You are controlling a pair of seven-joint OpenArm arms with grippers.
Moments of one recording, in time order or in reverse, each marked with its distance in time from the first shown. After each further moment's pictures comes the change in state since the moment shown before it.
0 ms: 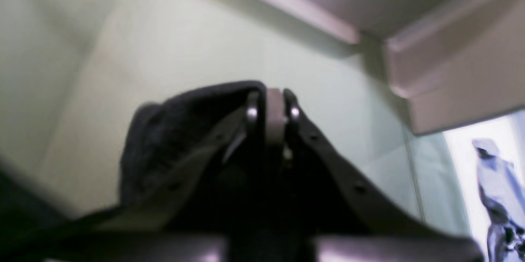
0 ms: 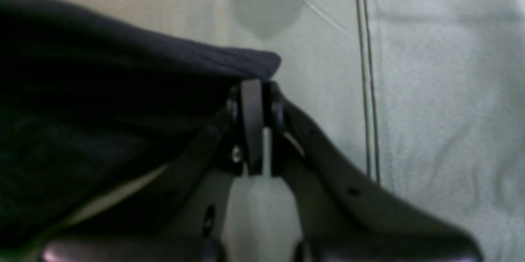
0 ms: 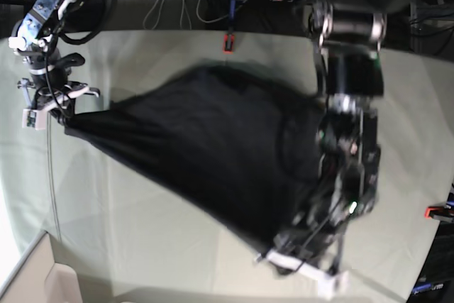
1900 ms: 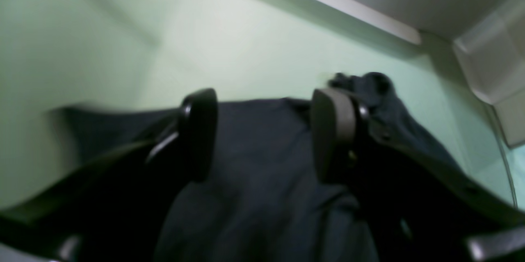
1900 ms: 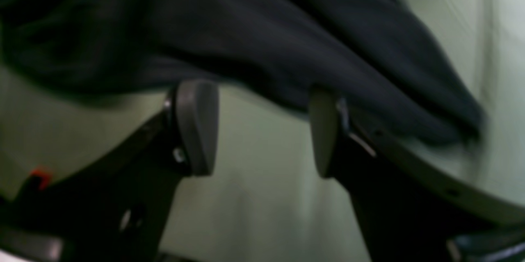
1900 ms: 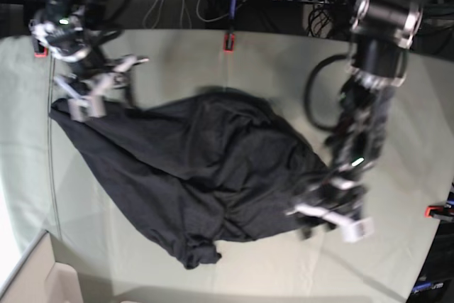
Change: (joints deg) left arm 10.0 -13.7 8.5 -10.6 -9.7 0.3 -28.2; right arm -11.7 0.3 -23.5 12.9 -0.2 0.0 -5.3
